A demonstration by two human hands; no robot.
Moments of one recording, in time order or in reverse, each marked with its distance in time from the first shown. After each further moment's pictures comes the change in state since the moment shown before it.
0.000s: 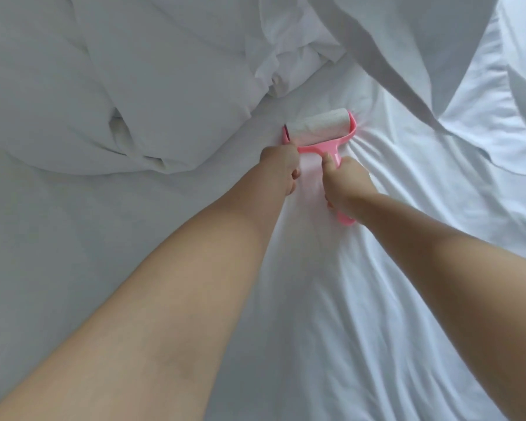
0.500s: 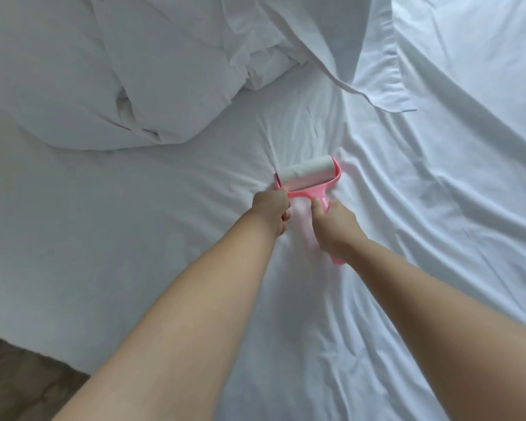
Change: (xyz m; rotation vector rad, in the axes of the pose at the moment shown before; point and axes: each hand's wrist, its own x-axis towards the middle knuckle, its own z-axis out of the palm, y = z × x) left_hand -0.090 -0.106 0.007 0.002 -0.029 -0.044; right_hand -0.120 0.082 -0.016 -0.086 -0.091 -0.004
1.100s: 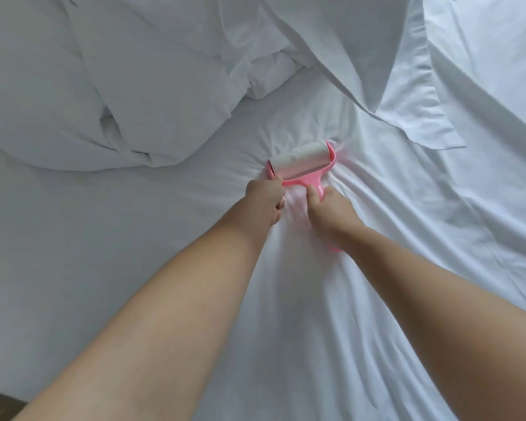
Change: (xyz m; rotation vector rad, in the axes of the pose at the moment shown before) left_hand 0.048 0.052 -0.005 0.027 0.071 0.026; right_hand 0.058 -0.041 -0.001 -0.010 0.037 -0.022
